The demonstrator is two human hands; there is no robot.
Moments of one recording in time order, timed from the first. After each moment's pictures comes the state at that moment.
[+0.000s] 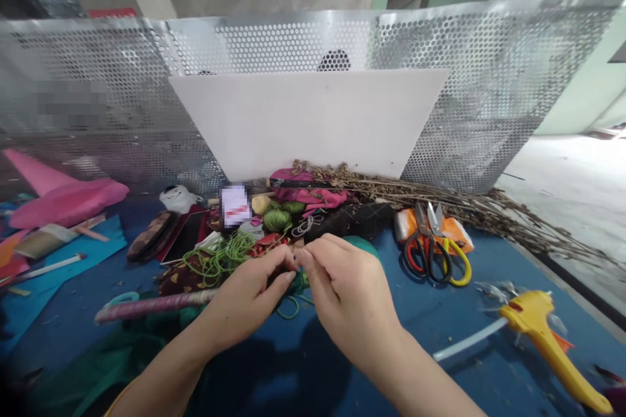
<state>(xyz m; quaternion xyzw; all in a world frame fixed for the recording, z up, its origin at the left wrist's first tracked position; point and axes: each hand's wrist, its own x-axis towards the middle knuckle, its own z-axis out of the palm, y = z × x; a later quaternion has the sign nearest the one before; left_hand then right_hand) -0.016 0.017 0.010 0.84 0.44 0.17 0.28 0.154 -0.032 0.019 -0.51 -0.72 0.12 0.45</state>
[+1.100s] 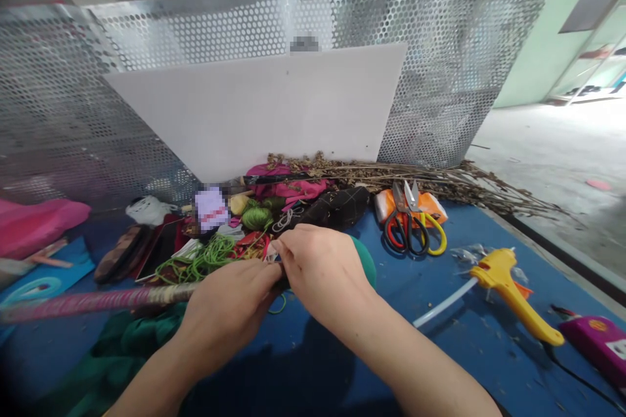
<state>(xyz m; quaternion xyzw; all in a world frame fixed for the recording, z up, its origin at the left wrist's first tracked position) -0.013 0.011 -0.003 0.95 0.26 0.16 -0.07 0.159 -0.016 0.015 -0.60 -0.73 0.09 0.32</state>
